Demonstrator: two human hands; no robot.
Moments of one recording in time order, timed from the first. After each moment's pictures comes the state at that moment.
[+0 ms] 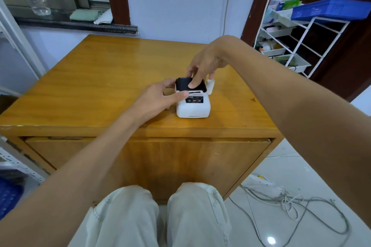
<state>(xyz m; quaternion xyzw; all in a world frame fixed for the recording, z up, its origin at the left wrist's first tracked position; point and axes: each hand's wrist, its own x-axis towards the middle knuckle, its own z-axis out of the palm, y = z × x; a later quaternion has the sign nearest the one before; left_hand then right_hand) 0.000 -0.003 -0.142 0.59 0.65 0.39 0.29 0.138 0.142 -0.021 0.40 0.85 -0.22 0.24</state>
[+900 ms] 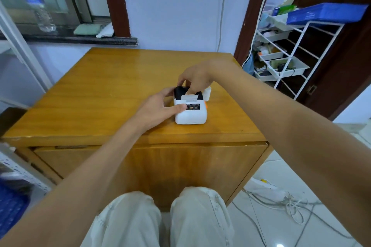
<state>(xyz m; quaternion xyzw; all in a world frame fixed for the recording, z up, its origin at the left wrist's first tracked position) 0.007 -0.009 -0.134 0.60 0.68 0.35 0.25 0.140 0.094 -0.018 0.37 0.90 -0.02 0.21</state>
